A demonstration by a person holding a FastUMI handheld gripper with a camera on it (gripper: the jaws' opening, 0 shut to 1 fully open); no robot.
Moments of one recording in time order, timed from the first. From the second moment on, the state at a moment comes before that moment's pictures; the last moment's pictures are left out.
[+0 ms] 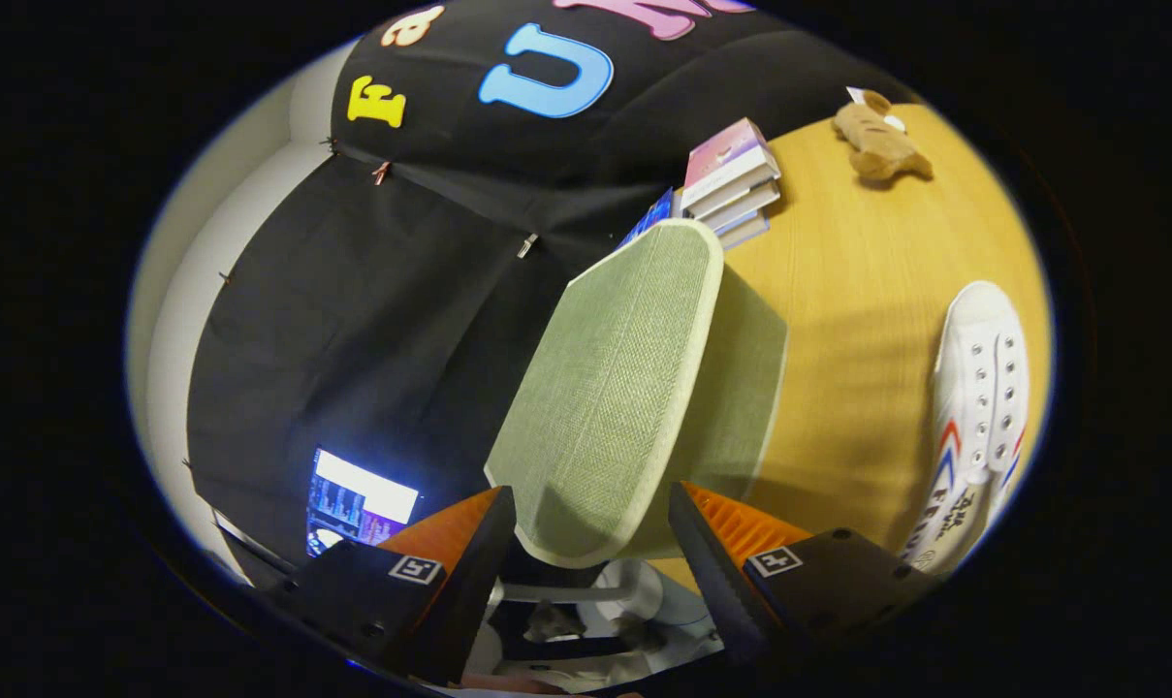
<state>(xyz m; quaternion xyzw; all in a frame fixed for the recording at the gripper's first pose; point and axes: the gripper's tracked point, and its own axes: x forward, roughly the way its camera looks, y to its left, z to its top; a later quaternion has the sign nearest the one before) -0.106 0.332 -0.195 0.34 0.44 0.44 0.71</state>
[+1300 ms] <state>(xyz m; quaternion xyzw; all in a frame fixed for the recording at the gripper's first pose) -0.106 0.361 -0.154 0.45 0.51 0.44 0.59</state>
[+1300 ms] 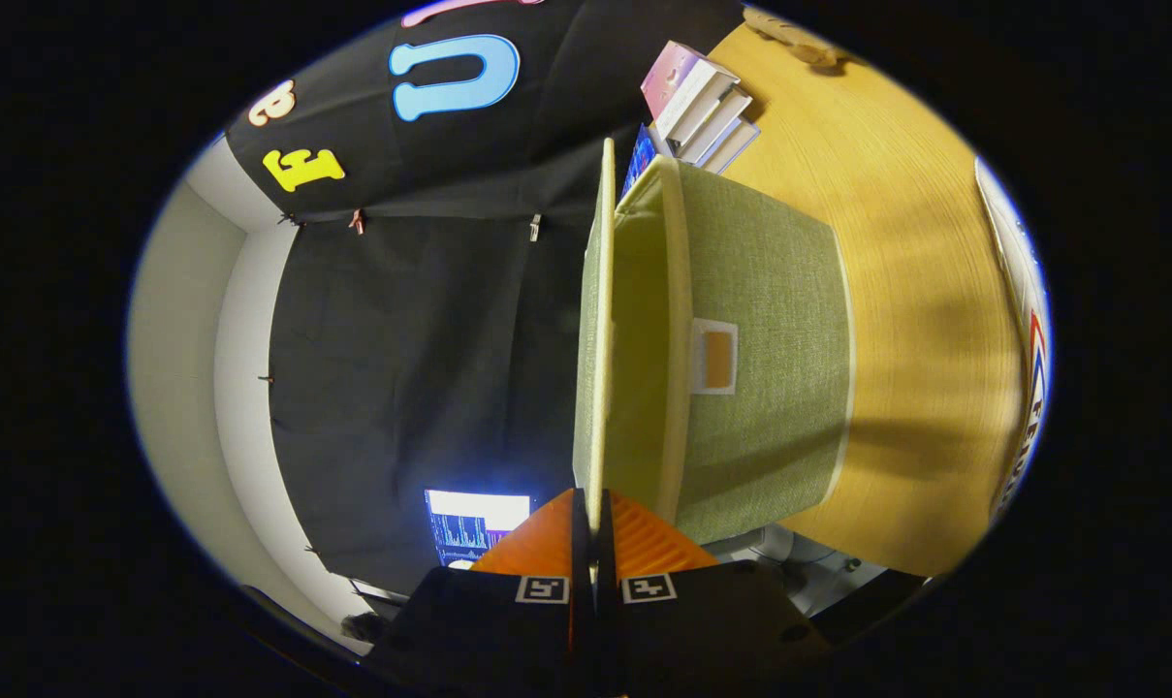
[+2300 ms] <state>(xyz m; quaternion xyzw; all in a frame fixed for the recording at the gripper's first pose) -0.111 0.565 -0.030 0.35 0.48 0.53 0.61</state>
